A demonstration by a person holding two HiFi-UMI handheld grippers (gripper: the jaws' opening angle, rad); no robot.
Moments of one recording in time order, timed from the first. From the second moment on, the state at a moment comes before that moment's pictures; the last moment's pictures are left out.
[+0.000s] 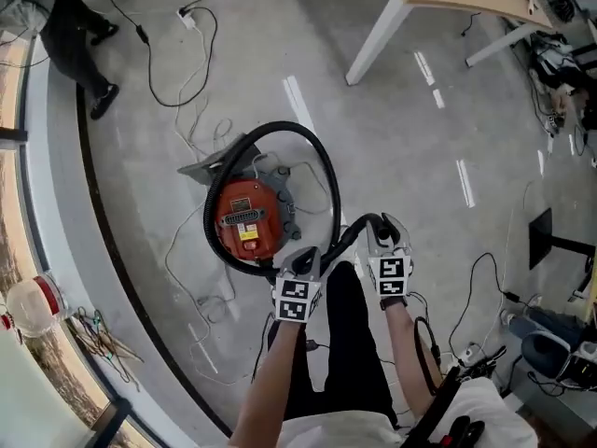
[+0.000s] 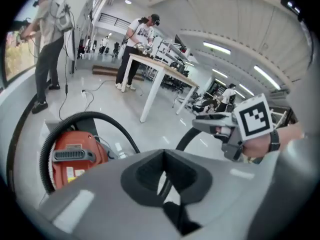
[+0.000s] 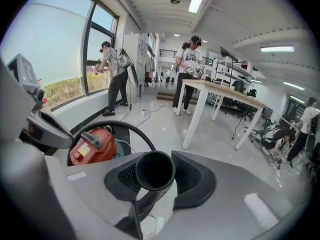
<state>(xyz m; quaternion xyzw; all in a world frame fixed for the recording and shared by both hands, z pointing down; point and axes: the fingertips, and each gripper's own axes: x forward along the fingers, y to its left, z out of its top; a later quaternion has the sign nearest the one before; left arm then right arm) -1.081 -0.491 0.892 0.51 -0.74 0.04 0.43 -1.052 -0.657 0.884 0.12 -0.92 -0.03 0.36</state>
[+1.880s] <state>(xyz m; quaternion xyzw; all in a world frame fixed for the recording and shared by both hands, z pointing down) -0.613 -0.075 0.529 0.42 -0.89 0.00 0.19 -0.516 -0.305 0.457 0.08 -0.99 -0.01 0.09</state>
